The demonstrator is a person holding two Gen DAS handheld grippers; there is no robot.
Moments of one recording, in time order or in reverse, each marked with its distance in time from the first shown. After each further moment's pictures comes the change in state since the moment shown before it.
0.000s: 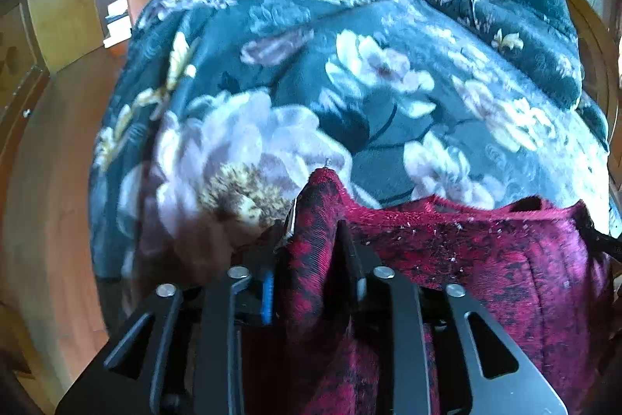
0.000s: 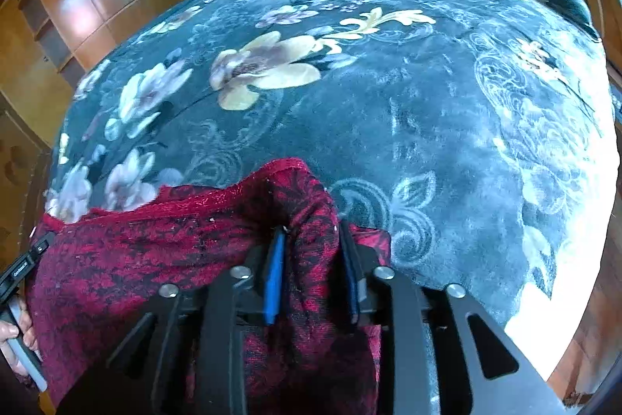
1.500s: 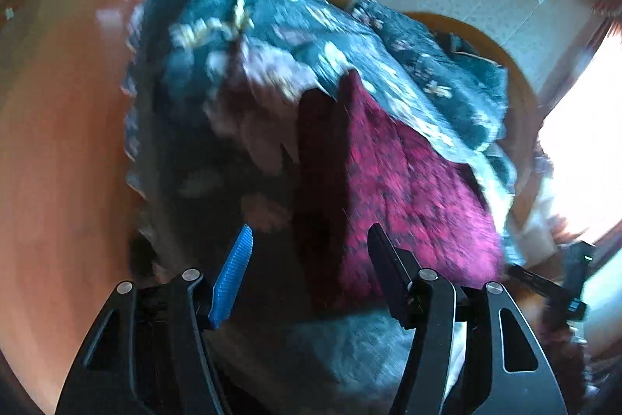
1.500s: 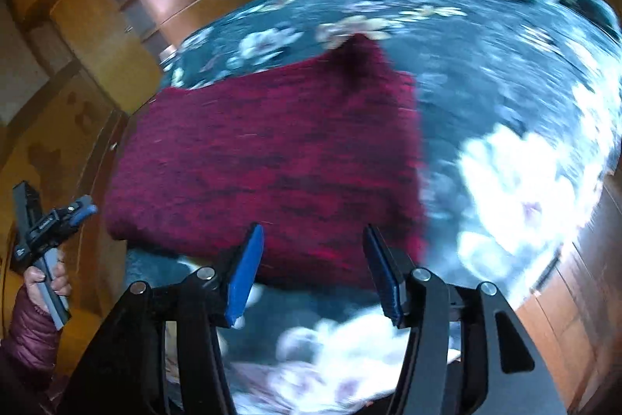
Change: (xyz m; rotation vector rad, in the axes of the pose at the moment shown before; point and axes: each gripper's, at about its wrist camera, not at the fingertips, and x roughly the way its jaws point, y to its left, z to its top) left arm -0.136 0.104 -0.167 -0.256 -0.043 -0.407; right arm -0.136 0.027 -0.155 -0.155 0.009 0.233
